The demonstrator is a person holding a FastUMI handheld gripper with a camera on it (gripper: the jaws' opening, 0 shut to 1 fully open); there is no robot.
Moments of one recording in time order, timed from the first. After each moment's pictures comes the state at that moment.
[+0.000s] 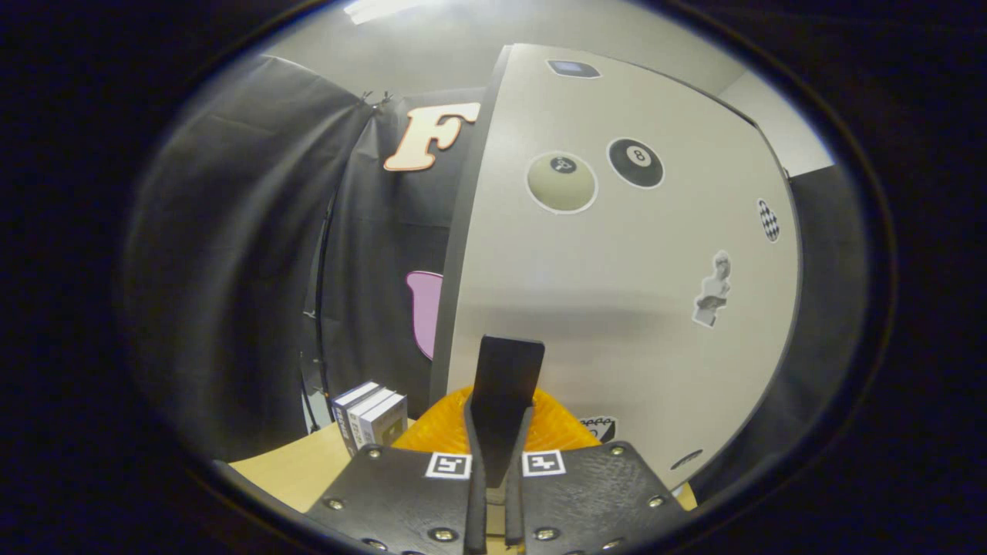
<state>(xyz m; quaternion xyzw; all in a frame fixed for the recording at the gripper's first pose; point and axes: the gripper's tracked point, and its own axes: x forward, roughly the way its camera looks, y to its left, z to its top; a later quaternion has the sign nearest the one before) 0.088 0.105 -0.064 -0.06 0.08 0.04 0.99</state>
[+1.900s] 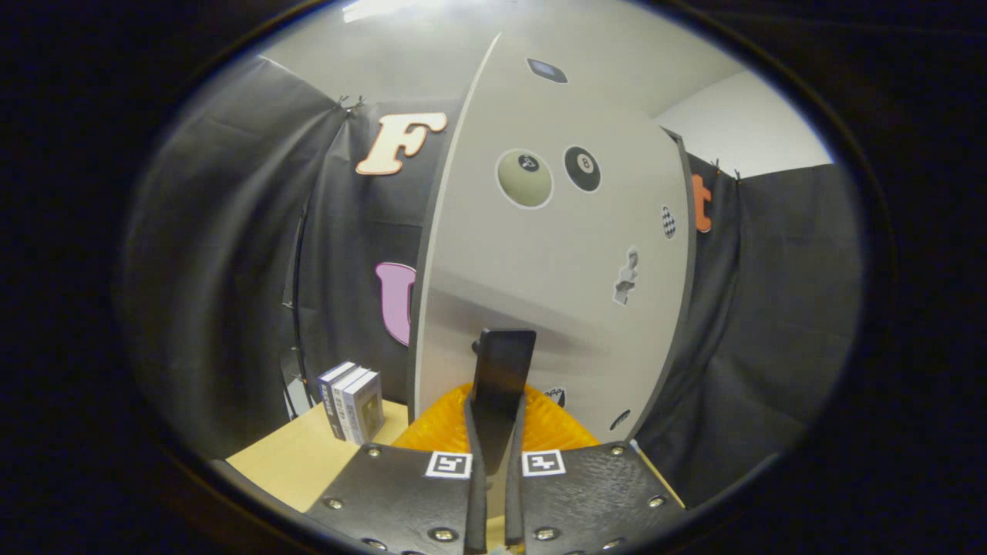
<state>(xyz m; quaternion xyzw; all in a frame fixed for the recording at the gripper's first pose) 0.019 0.063 -0.059 -0.07 0.07 -0.05 0.99</state>
